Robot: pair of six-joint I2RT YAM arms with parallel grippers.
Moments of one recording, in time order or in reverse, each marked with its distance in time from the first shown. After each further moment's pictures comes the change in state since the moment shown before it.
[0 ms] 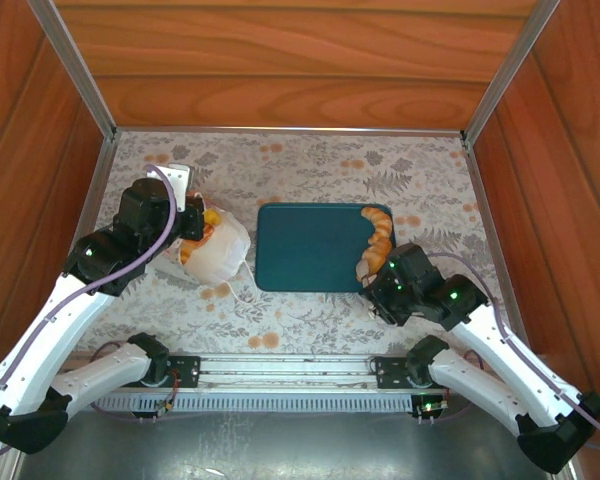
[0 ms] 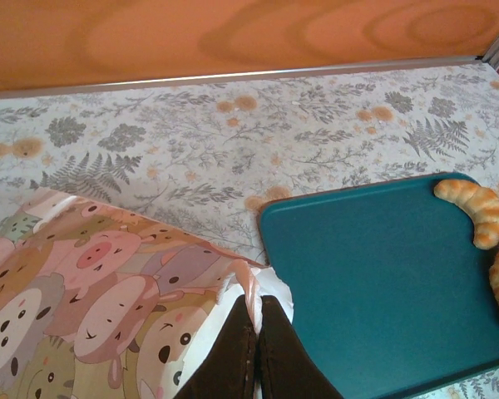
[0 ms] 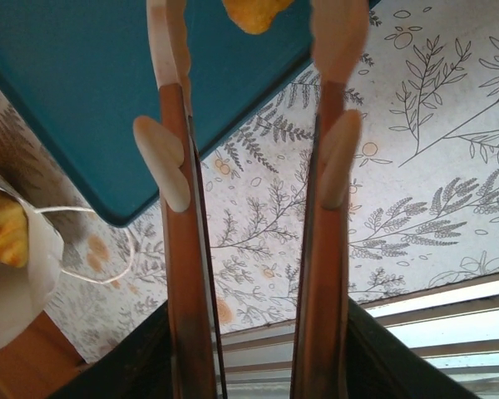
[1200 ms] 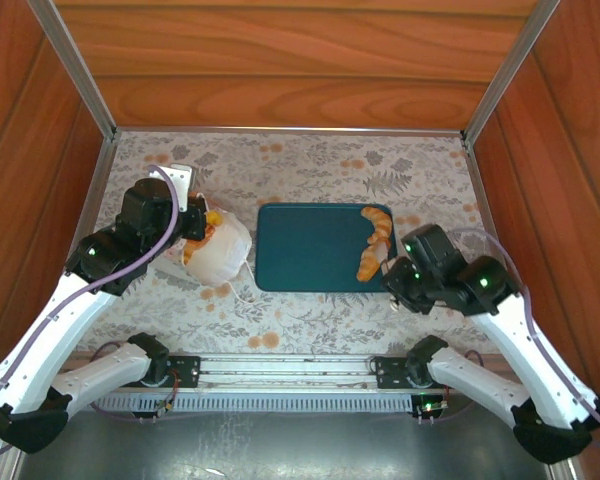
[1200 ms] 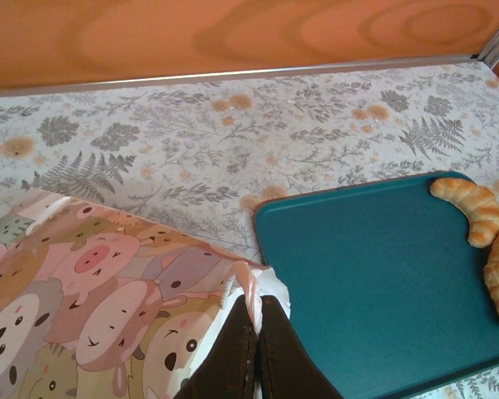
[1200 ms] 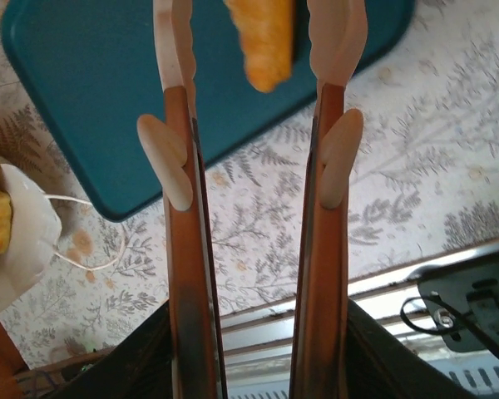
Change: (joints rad) left arm 0.000 0.004 -0.014 0.021 0.011 -0.008; right arm -0.021 0.126 0.389 -0.323 0.143 -0.230
